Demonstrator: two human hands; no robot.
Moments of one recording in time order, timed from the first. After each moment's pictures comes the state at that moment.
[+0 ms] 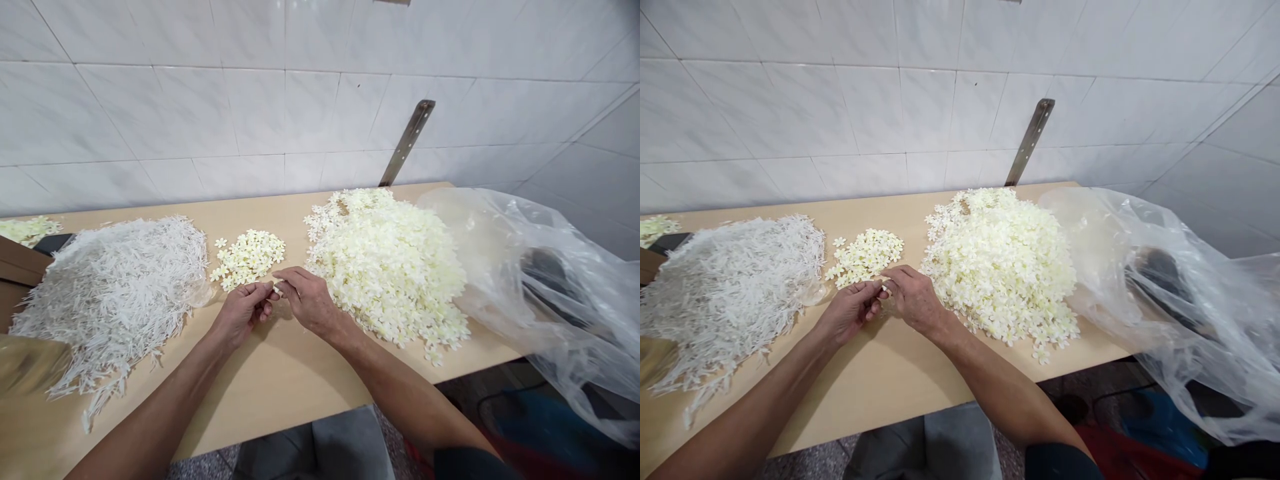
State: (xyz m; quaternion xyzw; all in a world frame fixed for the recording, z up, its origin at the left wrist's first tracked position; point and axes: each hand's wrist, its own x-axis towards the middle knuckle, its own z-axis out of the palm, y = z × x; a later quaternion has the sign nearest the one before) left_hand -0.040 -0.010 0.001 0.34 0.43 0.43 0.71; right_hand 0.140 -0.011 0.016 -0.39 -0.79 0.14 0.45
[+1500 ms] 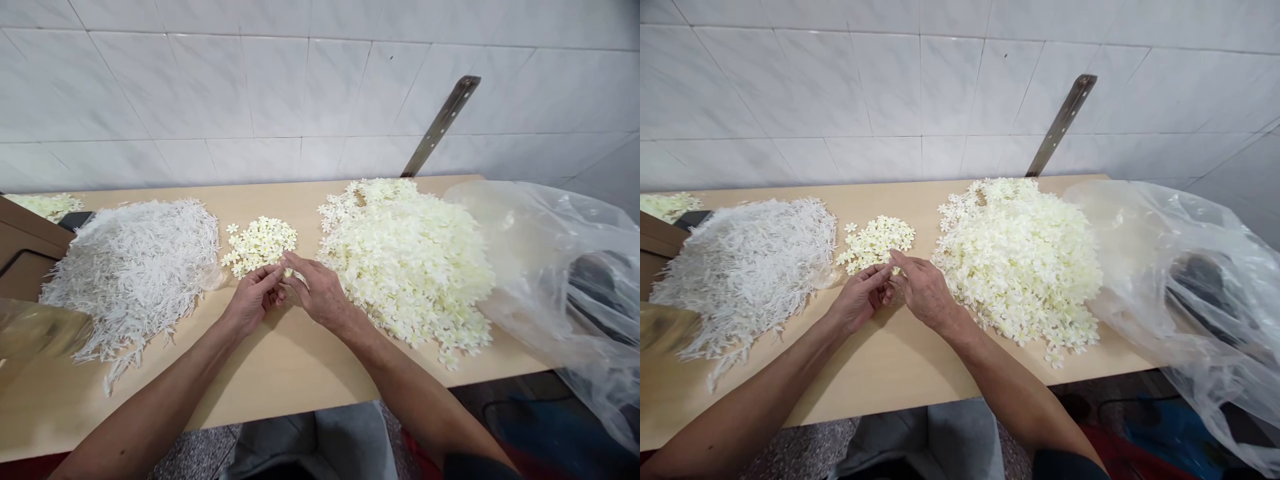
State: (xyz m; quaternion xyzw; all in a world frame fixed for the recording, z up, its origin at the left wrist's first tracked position) left_hand -0.037 -0.012 0.002 0.33 0.36 0.48 0.73; right_hand 0.141 -0.009 0.013 -0.38 -0.82 0.11 0.41
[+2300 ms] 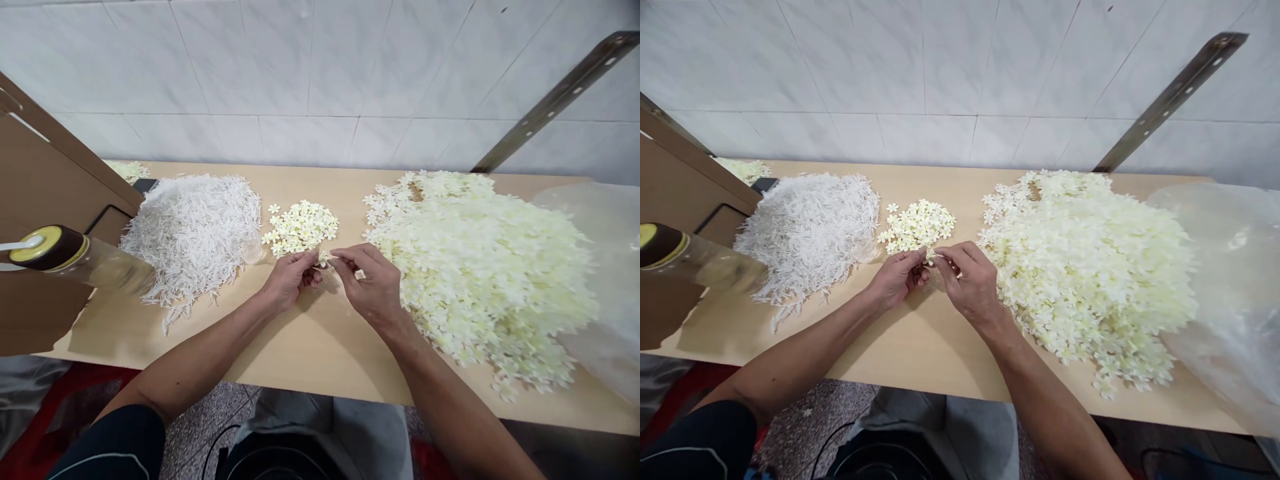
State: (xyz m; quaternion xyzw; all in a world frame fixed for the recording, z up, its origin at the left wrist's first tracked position) left_hand -0.040 -0.004 -0.004 0.31 0.39 0.50 0.71; right_hand 0.135 -0.009 0.030 -0.38 -0.77 0.08 0.50
